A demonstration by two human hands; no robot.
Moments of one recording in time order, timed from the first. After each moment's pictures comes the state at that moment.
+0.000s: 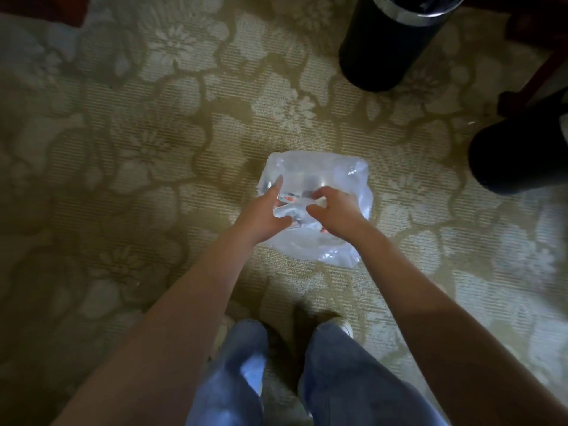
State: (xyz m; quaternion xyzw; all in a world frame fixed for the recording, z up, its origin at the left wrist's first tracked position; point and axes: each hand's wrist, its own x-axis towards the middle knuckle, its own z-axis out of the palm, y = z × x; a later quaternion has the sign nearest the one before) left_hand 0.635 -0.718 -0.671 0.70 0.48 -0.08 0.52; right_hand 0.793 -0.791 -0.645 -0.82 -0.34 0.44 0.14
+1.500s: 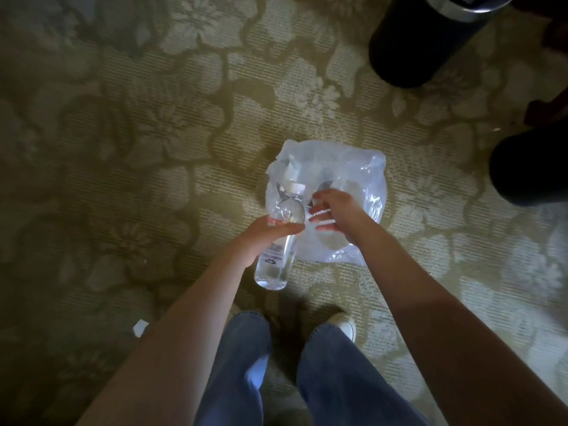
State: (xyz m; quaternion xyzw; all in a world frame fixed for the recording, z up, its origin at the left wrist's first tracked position) left_hand 0.583 -0.744 -0.667 0.43 0.52 -0.07 0.73; right_hand 0.757 -0.770 -0.652 -0.72 -0.08 0.64 0.26
